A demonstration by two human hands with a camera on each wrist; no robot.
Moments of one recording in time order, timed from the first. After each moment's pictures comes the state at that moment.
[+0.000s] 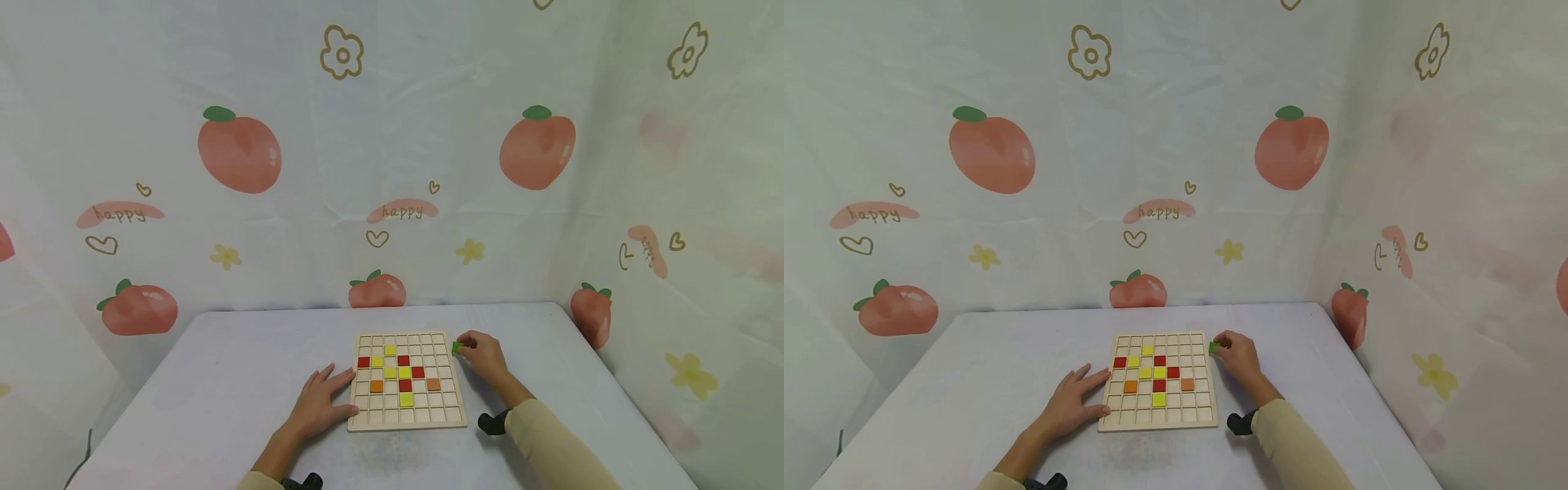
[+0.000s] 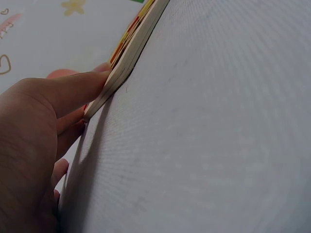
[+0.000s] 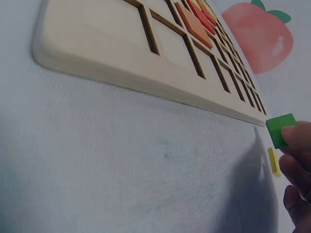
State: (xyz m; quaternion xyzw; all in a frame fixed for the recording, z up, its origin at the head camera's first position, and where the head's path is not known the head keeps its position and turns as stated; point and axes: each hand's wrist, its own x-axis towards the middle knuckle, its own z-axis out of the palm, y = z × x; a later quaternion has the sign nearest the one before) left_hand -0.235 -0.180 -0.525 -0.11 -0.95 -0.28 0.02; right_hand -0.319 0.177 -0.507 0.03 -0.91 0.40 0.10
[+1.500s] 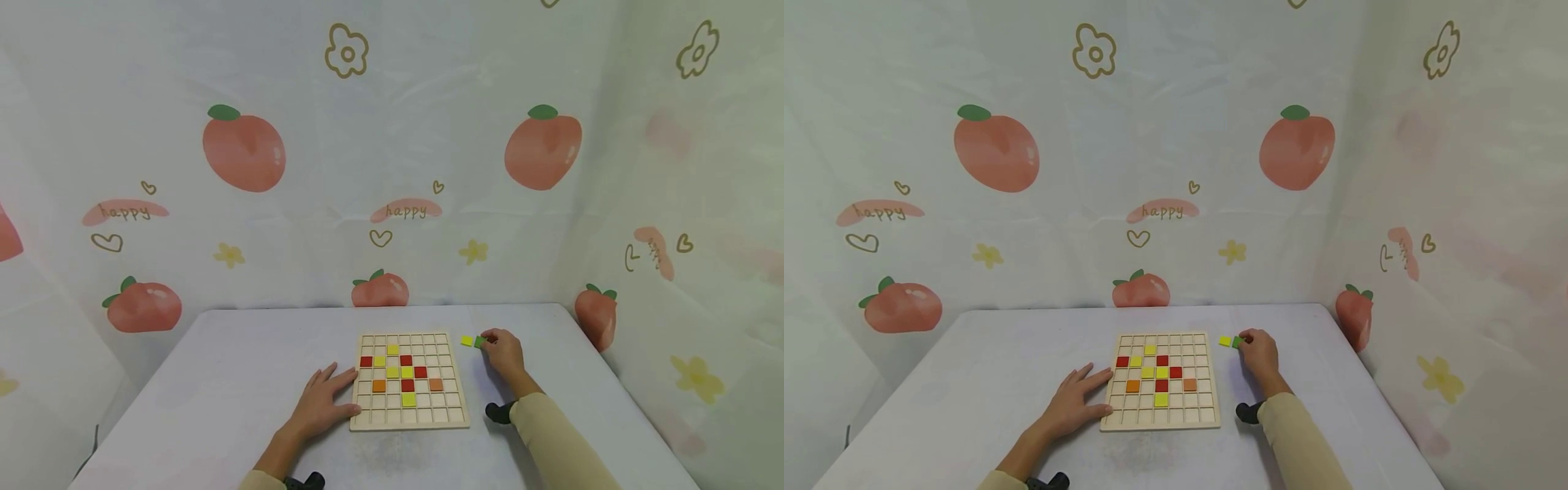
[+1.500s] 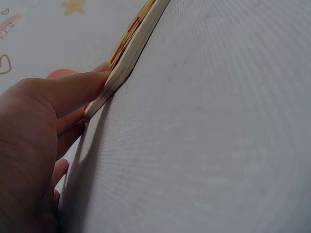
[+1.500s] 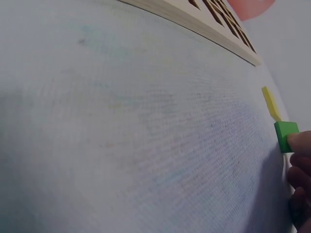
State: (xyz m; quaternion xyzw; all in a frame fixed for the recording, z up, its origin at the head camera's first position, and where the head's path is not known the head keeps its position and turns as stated) left_hand -0.234 -0.180 -0.524 -0.11 -0.95 -0.28 0.02; right_hand -0.333 0.207 -0.511 -0.05 -0.92 0.37 0.12
